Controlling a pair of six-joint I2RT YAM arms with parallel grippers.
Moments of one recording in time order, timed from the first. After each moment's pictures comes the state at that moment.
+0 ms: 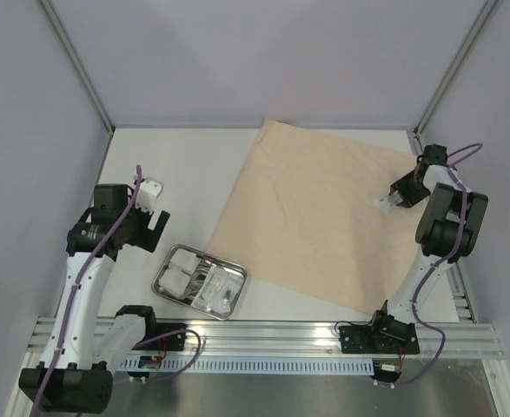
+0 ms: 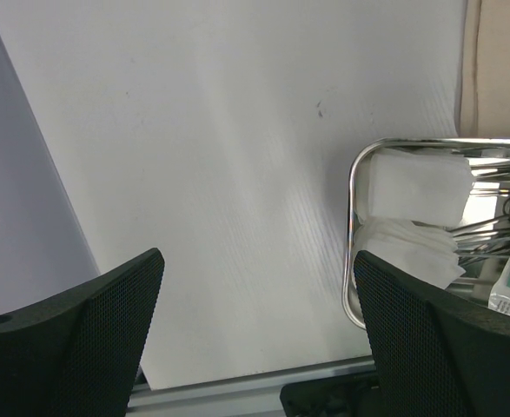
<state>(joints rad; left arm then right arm) -0.03 0.89 1.00 -0.98 0.02 0.39 -0.36 2.04 1.46 -0.54 -0.04 0.68</state>
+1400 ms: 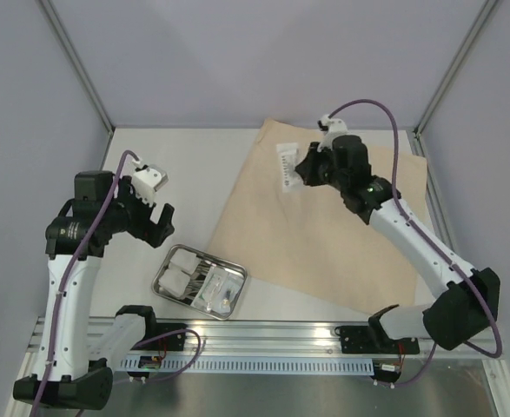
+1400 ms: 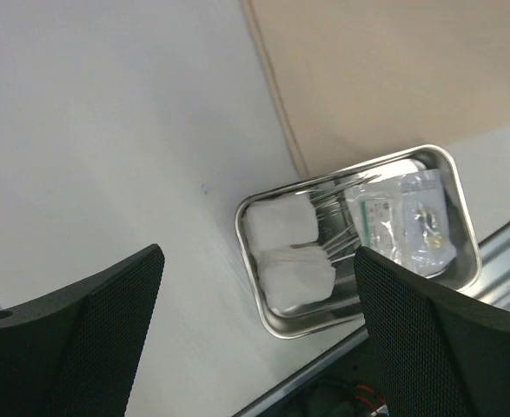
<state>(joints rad) -0.02 0.92 1.24 -1.12 0.38 0.44 0.38 1.35 1.21 -0.30 -0.06 0.34</state>
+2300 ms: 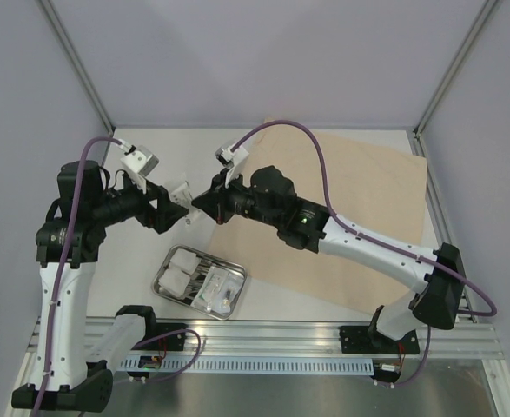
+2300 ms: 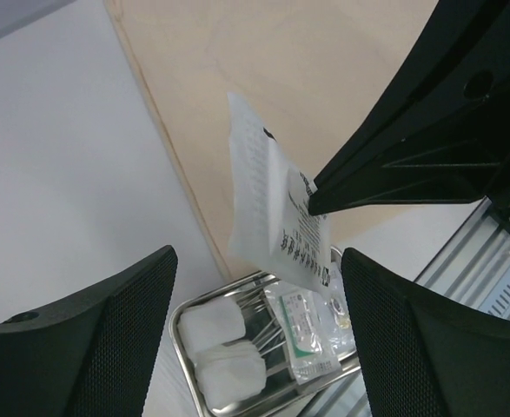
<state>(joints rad) -0.02 0.90 1.34 -0.97 0.73 0.23 1.06 1.52 1.40 0.02 -0.07 0.36</state>
